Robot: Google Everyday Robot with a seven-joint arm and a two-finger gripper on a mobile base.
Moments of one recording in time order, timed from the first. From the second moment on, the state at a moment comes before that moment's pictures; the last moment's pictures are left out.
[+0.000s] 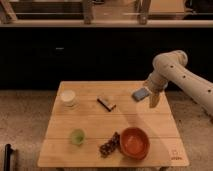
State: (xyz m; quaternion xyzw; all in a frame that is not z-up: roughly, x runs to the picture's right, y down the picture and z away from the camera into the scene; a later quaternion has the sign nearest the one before) arm 0.245 0.032 0.754 -0.26 -0.04 -0.02 0.96
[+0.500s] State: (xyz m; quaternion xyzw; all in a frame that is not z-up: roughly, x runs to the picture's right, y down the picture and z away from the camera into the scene) arm 0.246 0.027 0.761 -0.26 -0.05 -0.01 0.97
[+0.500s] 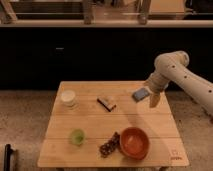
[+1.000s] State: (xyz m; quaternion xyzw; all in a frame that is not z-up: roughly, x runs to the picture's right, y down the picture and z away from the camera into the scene) arm 0.248 0.022 0.769 -0.25 -0.05 -0.01 0.97
